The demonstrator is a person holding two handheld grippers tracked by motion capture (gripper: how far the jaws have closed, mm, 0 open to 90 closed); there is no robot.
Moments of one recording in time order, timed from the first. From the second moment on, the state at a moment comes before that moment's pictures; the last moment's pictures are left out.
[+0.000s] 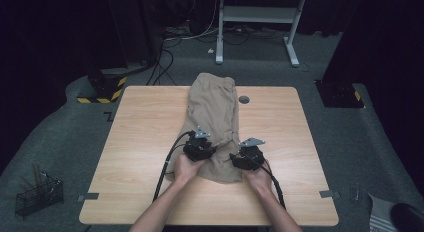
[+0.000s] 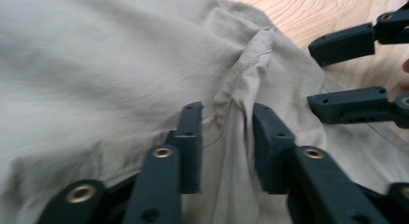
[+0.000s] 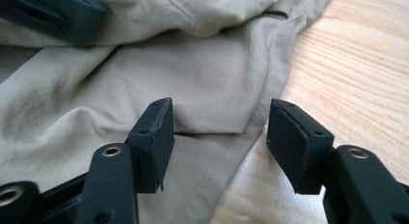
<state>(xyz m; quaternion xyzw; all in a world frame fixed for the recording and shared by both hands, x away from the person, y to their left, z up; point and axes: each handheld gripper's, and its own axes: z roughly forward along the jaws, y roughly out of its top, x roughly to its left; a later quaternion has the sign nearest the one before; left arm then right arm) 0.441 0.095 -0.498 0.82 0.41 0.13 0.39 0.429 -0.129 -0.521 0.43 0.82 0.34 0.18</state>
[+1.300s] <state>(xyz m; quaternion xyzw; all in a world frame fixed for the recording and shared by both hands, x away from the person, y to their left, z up) 0.375 0.171 -0.512 0.79 0.50 0.20 0.31 0.440 -0.065 -0.511 0.33 0.87 0.34 0.12</state>
